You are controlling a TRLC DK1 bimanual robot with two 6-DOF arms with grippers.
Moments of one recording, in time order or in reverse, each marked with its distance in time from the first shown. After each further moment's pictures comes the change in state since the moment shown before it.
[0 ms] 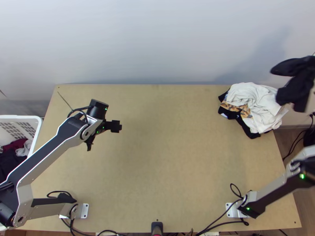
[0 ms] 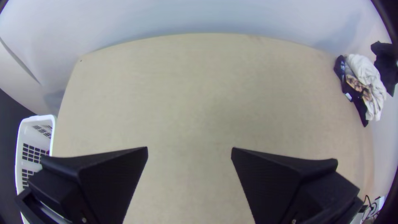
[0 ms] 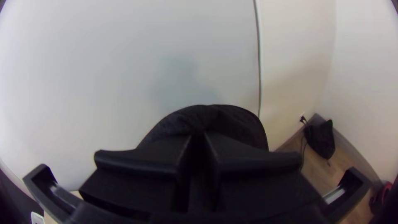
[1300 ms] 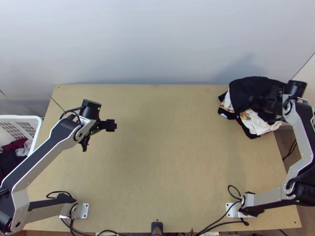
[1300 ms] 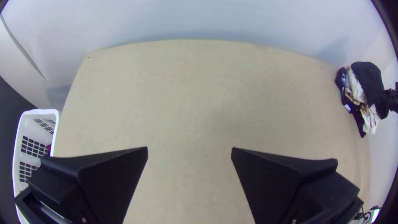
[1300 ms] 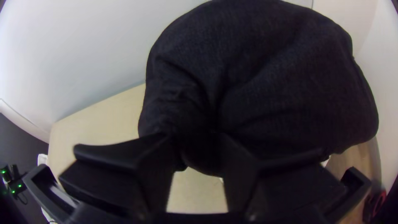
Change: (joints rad) left arm 0.048 -0.054 -0.026 0.007 0.014 -0.009; right arm 0.205 -0.272 -0.807 0.133 -0.047 -0.077
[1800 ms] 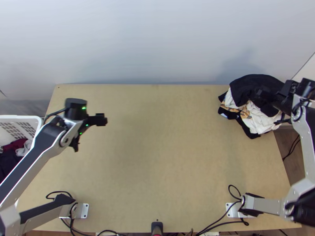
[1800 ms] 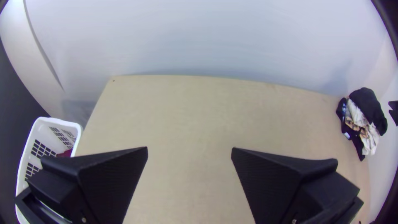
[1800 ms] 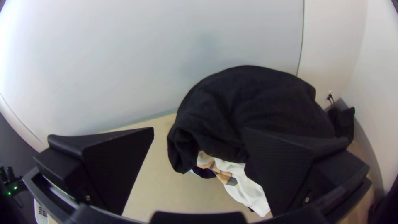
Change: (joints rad) left arm 0.049 -0.142 -0.002 0.038 -0.087 0.024; right arm 0.018 -0.189 0.008 0.045 0.037 0.063
